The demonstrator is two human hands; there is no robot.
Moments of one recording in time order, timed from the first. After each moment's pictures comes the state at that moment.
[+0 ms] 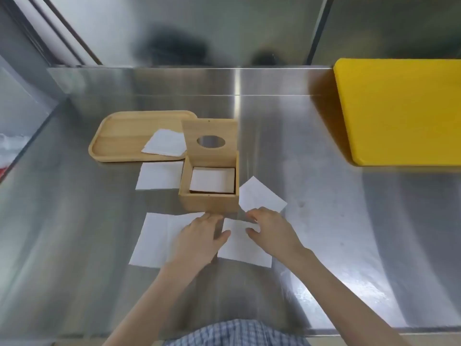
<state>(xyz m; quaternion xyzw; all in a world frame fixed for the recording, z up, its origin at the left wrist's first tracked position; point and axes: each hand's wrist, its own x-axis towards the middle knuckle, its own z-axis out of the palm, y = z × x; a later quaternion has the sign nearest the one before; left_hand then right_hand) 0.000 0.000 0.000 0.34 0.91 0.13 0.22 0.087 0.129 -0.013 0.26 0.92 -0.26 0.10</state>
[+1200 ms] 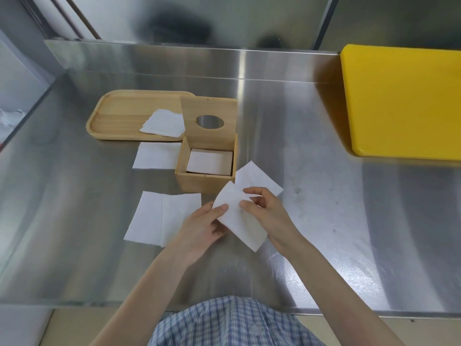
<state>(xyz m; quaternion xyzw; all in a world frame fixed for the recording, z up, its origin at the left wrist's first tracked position) 0.018 -0.002 -0.014 -0.06 0.55 0.64 0.53 0.100 0.120 0.006 0.37 0.64 -0.67 -0.02</state>
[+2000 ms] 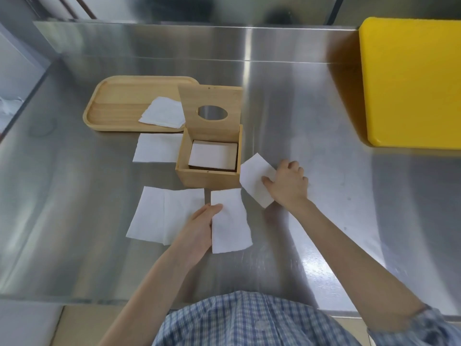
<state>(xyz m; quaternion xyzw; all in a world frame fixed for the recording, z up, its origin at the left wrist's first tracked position) 0.011 -0.002 -0.030 -0.11 0.62 0.60 0.49 0.055 0.180 -0.030 0.43 0.88 -0.19 0.06</state>
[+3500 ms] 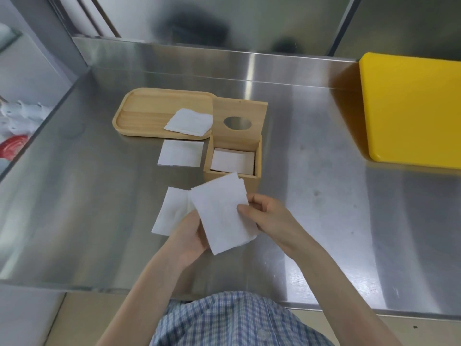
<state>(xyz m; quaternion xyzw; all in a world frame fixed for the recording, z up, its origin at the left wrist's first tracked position) -0.006 -0.056 -0.006 -0.08 0.47 0.71 0.52 0.083 0.075 0.040 0.30 0.67 -0.68 0.05</state>
